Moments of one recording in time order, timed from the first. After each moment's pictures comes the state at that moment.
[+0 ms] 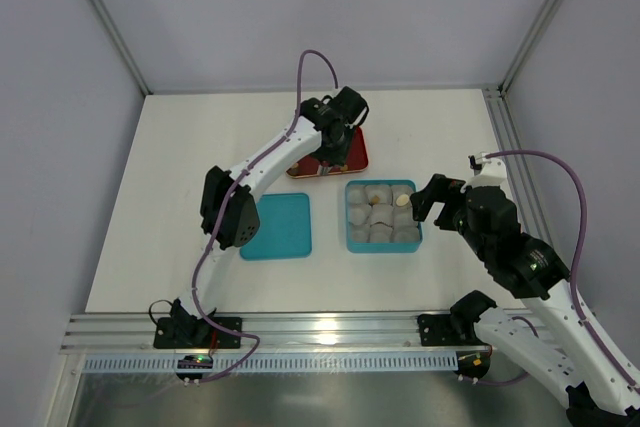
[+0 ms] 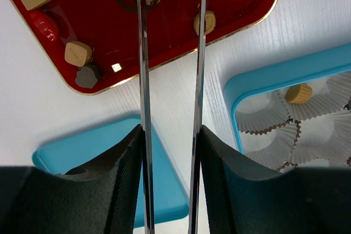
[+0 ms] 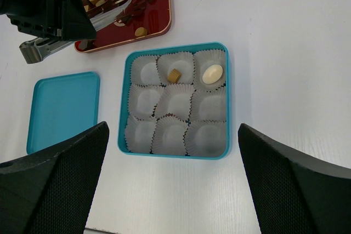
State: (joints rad) left arm -0.73 2.25 2.24 -1.12 -0.23 -0.34; right arm 0.56 0.62 0.87 -0.71 0.34 0.53
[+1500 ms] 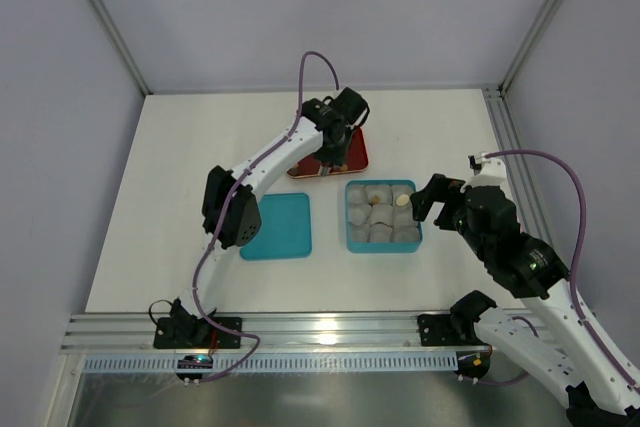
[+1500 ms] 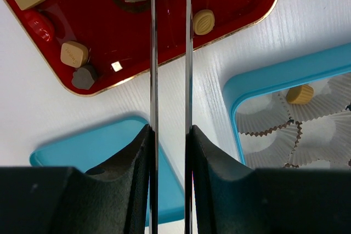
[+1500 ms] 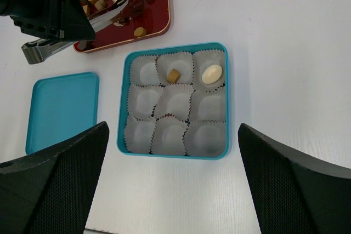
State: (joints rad) left arm -0.73 2.26 2.24 -1.12 -0.23 -0.34; right arm 0.56 0.62 0.87 -0.71 0.34 0.53
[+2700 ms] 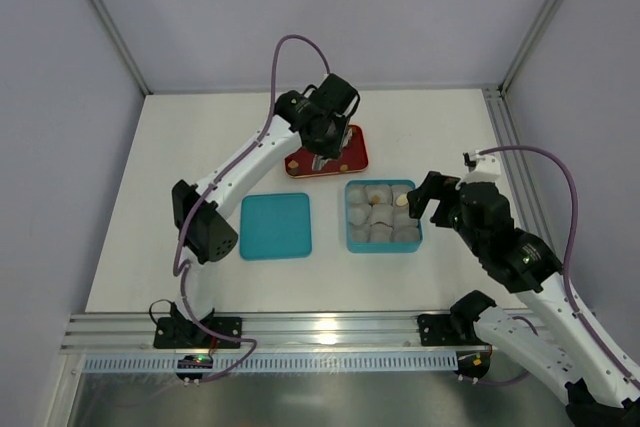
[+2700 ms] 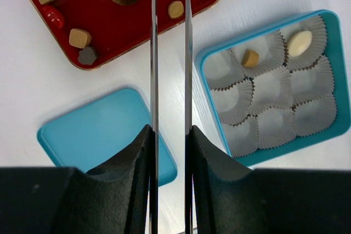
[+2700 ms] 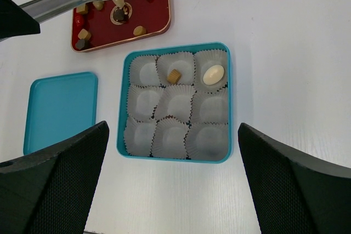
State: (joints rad) left arm -0.76 2.04 2.19 -1.15 -0.18 -0.35; right arm 0.56 0.66 0.86 -0.68 0.34 0.53
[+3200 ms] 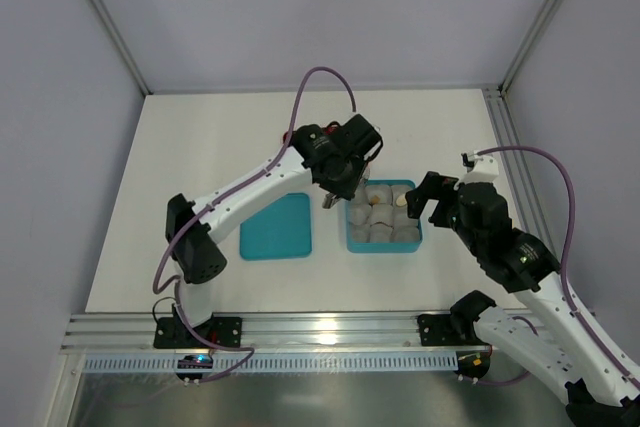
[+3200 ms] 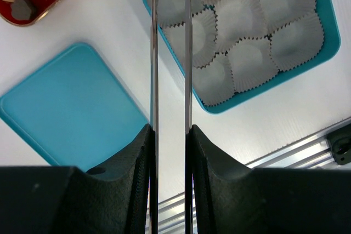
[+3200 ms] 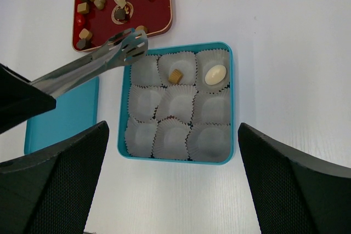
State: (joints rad) left arm -0.93 1.91 1.99 -1.15 -0.18 -0.40; right arm 0.56 0.66 0.84 -0.66 0.34 0.53
